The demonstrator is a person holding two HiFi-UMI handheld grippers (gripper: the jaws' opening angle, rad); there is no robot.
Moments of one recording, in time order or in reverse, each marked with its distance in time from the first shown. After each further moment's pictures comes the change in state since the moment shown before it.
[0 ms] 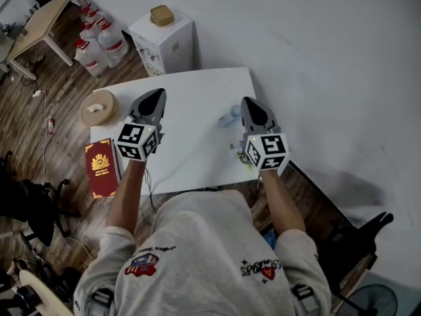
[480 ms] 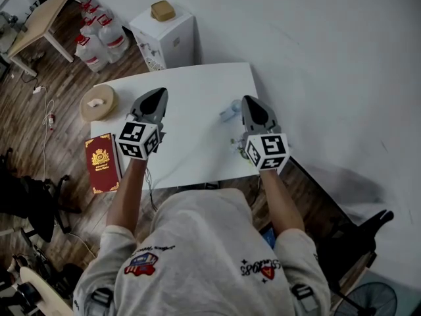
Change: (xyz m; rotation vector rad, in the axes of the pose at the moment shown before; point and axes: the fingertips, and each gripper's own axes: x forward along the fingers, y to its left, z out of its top) left arm -0.009 -0.008 -0.012 -0.020 0.026 -0.007; right arm -0.012 0.009 -0.002 0.000 -0.013 -0.003
